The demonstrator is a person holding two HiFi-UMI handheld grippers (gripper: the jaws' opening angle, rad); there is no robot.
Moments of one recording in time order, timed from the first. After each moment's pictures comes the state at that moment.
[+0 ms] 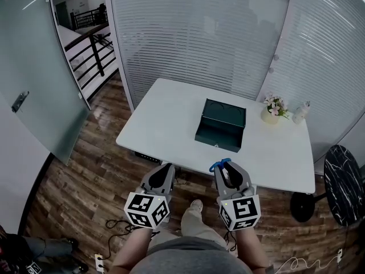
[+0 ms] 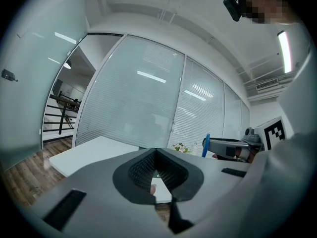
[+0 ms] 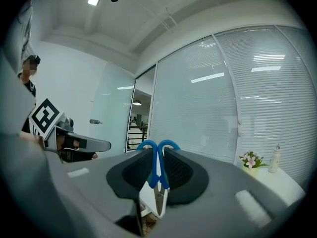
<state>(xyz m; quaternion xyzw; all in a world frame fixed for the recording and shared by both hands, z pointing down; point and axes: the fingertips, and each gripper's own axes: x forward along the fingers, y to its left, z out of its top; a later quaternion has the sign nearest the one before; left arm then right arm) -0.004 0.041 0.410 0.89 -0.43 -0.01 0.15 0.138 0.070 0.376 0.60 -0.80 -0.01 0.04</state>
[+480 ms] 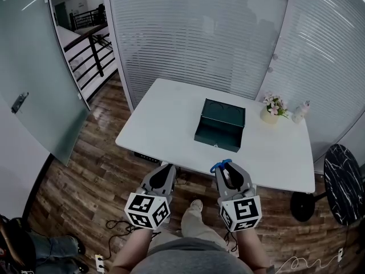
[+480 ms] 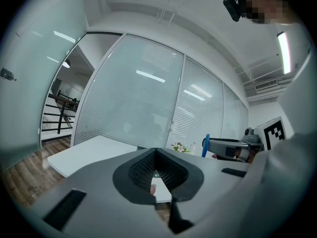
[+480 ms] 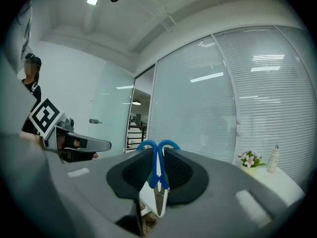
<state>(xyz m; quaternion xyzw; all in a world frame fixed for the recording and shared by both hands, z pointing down) 0.003 0.042 0.410 0.89 -0.42 0.00 0.15 0.144 0.072 0.376 0.60 -0.80 -0.01 0.04</state>
